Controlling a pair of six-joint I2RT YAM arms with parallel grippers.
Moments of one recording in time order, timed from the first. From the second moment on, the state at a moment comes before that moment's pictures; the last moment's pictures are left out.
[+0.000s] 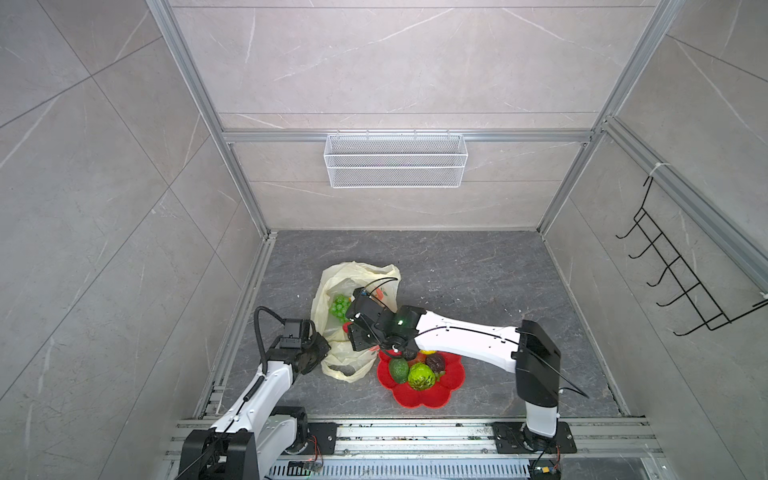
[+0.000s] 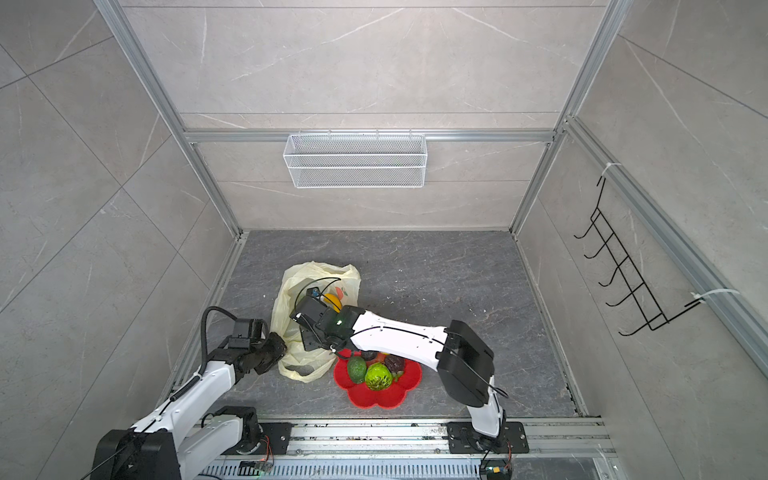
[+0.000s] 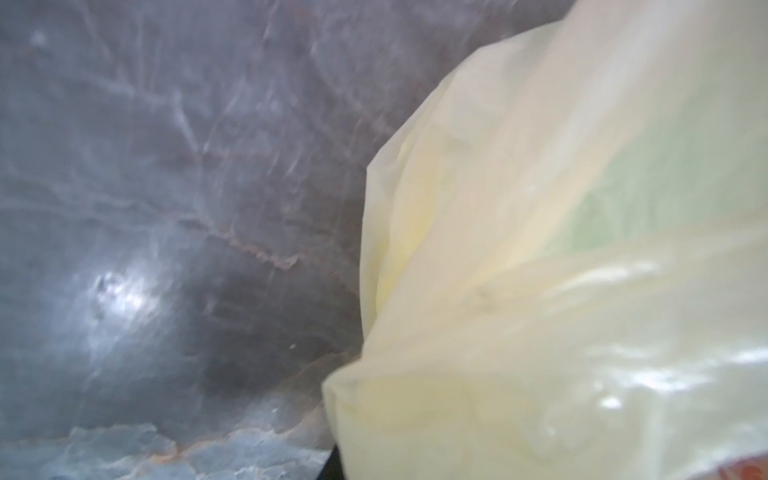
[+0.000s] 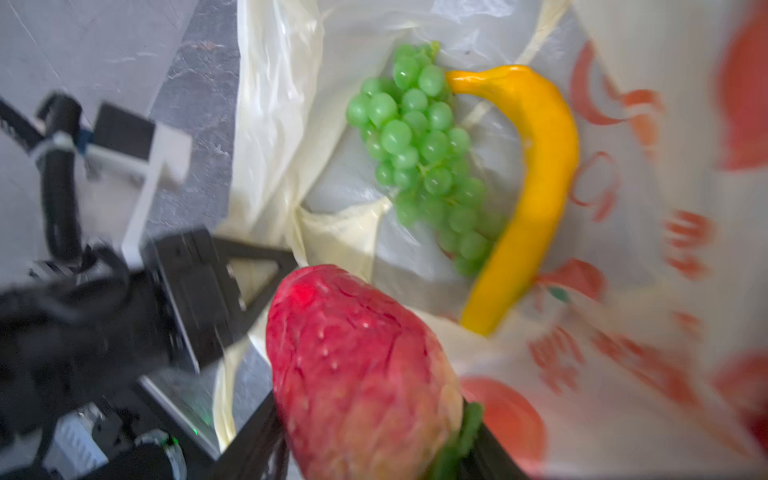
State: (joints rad) left arm -0.09 1.01 0.40 -0.42 0.14 -0.78; right arm 1.15 1.89 1.59 -0.64 0.16 0.66
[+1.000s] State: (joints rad) left arm -0.09 1.02 0.46 -0.31 0.11 -0.60; right arm 1.09 1.73 1.45 -1.23 0.29 0.45
